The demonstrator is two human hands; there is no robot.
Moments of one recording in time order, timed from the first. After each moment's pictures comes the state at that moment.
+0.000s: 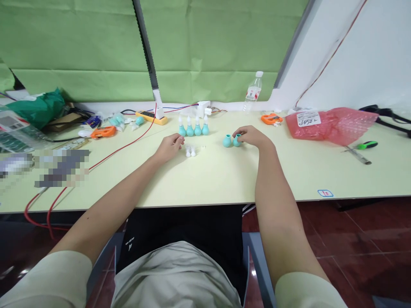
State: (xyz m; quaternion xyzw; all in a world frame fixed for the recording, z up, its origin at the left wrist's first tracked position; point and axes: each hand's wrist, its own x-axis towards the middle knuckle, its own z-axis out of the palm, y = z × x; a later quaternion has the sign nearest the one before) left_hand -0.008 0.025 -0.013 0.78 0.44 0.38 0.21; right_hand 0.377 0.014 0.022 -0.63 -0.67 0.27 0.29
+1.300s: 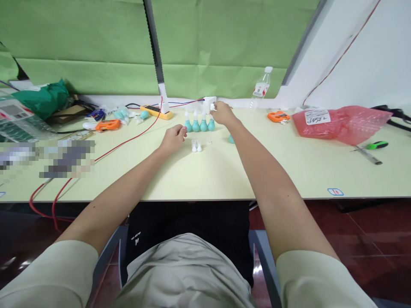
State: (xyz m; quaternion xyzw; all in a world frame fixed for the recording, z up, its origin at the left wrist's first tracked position) left_hand -0.011 0.037 -0.015 0.75 0.46 0.43 0.21; right_hand 0.246 0.112 0.043 -0.62 -0.69 0.07 0.37
